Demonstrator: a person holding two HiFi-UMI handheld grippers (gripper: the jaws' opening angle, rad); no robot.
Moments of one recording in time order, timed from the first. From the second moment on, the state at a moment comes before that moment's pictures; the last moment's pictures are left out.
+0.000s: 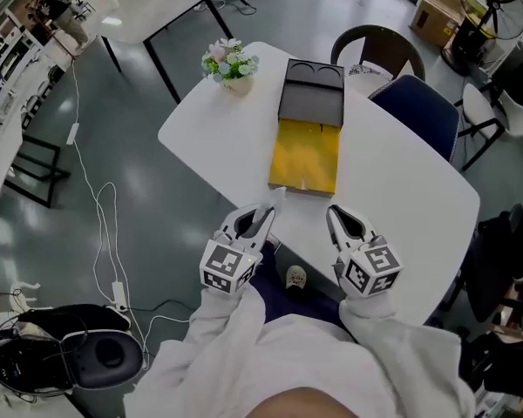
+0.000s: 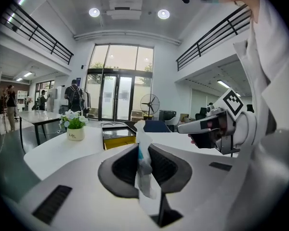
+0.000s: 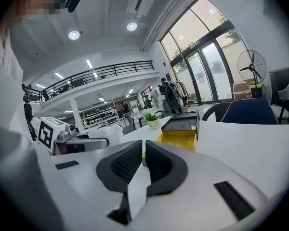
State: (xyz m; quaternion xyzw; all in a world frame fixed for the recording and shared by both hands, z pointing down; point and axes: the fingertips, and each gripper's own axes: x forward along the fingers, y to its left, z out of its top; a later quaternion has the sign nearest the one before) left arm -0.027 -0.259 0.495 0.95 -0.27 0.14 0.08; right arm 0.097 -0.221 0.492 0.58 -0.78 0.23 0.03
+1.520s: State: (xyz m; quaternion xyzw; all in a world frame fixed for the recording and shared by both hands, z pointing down) left arm 0.099 -0.377 0.567 0.93 0.00 0.26 0.27; right arm 0.120 -0.283 0.495 0.71 -0.66 0.26 0.02
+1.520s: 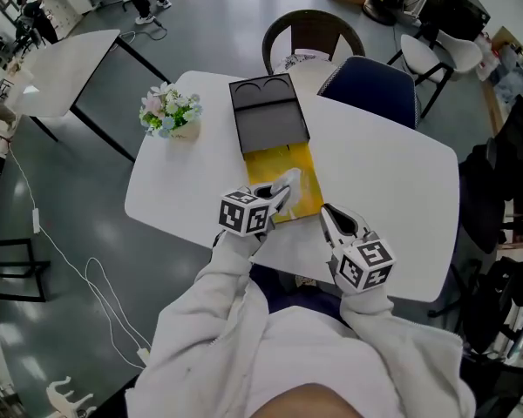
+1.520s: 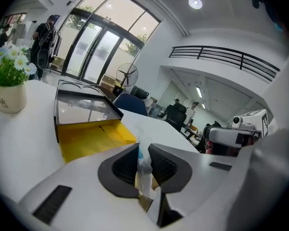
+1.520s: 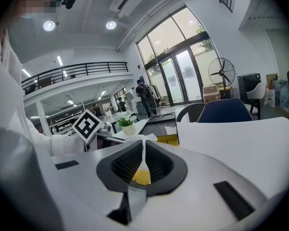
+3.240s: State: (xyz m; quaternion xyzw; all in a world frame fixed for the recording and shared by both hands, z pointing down) left arm 0.157 -0.420 0.669 0.86 -0.07 0.45 0.23; right arm 0.148 -0.292 0.516 0.71 -0.64 0.29 0.04
